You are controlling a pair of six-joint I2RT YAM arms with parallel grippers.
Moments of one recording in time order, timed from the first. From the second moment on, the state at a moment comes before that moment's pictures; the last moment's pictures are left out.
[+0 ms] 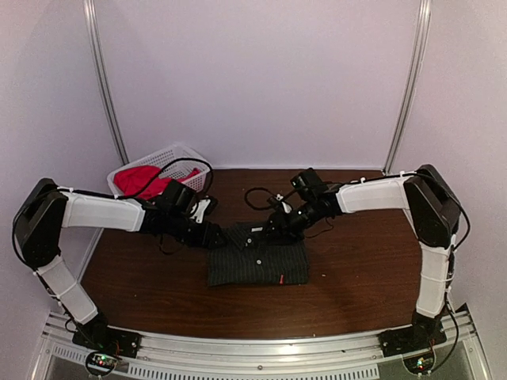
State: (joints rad) left arm -0.64 1.65 0.92 -0.15 0.33 -0.39; right arm 0.65 1.99 1.32 -0.29 -0.74 0.61
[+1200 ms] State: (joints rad) left arm -0.62 1.66 1.12 -0.21 0.28 -0.43; right arm 0.56 1.94 1.42 -0.45 -0.50 0.38
